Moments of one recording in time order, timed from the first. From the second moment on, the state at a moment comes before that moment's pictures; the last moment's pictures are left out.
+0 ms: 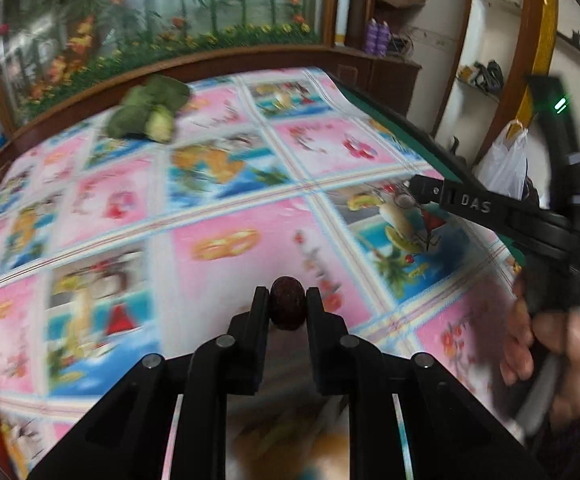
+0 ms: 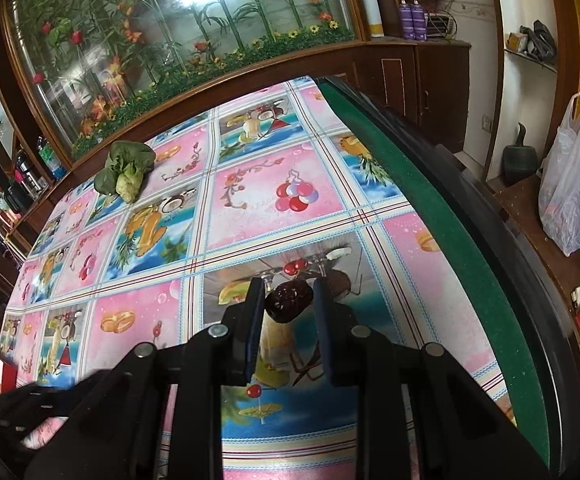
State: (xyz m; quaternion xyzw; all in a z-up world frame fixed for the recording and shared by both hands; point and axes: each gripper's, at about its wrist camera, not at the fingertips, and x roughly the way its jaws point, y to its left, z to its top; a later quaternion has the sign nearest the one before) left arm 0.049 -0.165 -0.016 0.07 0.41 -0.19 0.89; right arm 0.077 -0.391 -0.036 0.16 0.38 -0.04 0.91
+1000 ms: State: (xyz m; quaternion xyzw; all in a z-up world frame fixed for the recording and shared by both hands) left arm -0.101 0.169 0.025 0.02 0.30 0.08 0.95; right arm 0.000 -0.085 0.016 0.14 0.26 0.23 0.93
